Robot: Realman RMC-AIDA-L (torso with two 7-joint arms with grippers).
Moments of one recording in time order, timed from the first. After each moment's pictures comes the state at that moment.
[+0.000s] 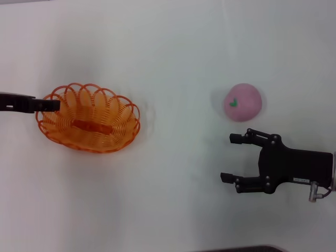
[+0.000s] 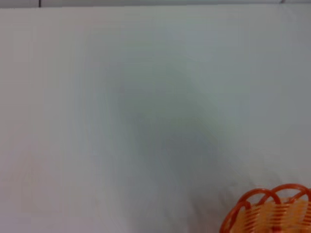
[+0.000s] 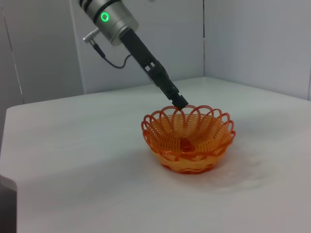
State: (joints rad) left arm -0.43 -2.17 0.88 1.20 2.52 1.37 -2.33; right arm 0.34 2.08 -0.41 -0.35 -2.26 -1.59 0.70
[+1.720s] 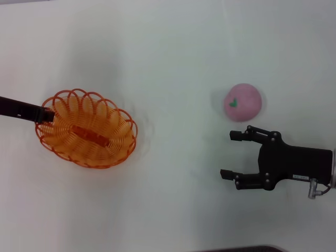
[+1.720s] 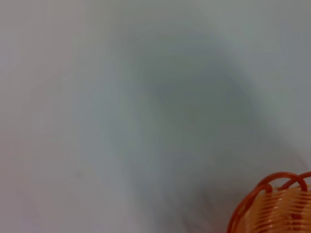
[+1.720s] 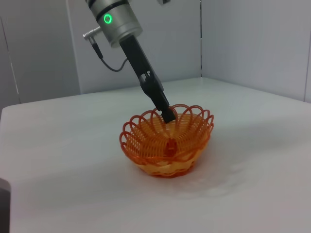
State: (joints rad) left arm -0.48 -2.16 1.02 1.20 2.66 1.40 -2.46; right arm 0.35 2.08 -0.40 -0.35 -2.25 -1.58 0.70
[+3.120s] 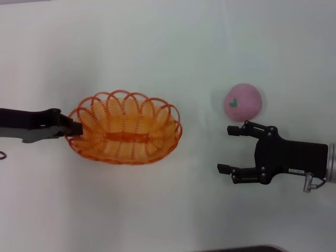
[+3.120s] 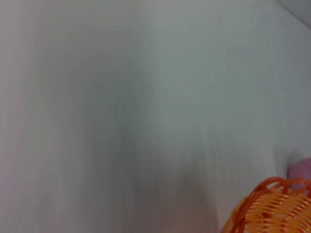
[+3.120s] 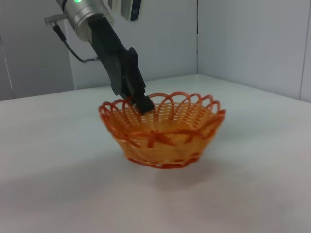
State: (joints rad) left arm -0.44 -2.17 0.83 1.15 2.40 1.63 -2.69; right arm 0.37 2.09 -0.40 -0.35 -2.25 -1.55 0.71
